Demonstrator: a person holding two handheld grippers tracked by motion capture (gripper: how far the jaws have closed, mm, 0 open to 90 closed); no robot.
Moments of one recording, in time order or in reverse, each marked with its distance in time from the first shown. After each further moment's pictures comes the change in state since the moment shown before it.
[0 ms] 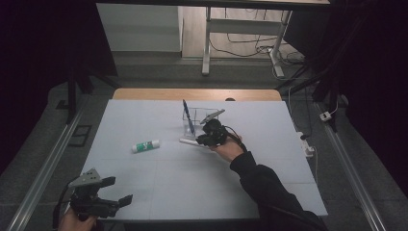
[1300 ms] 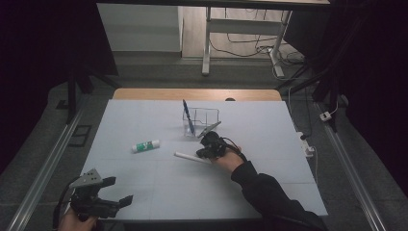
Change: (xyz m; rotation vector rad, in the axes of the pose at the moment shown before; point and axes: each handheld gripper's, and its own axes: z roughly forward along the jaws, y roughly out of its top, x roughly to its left) left arm -0.002 0.000 0.000 0.000 0.006 0.014; right arm 0.027 -0.028 0.008 0.094 0.059 -0.025
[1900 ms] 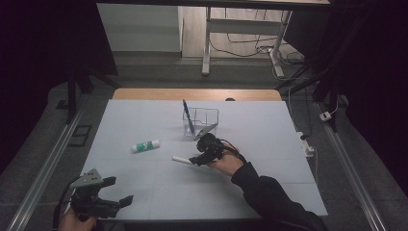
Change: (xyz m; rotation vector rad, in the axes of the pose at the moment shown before) left arm 0.000 0.000 0.001 0.005 0.002 0.003; right arm 0.021 0.010 -0.008 -0.015 0.001 -0.060
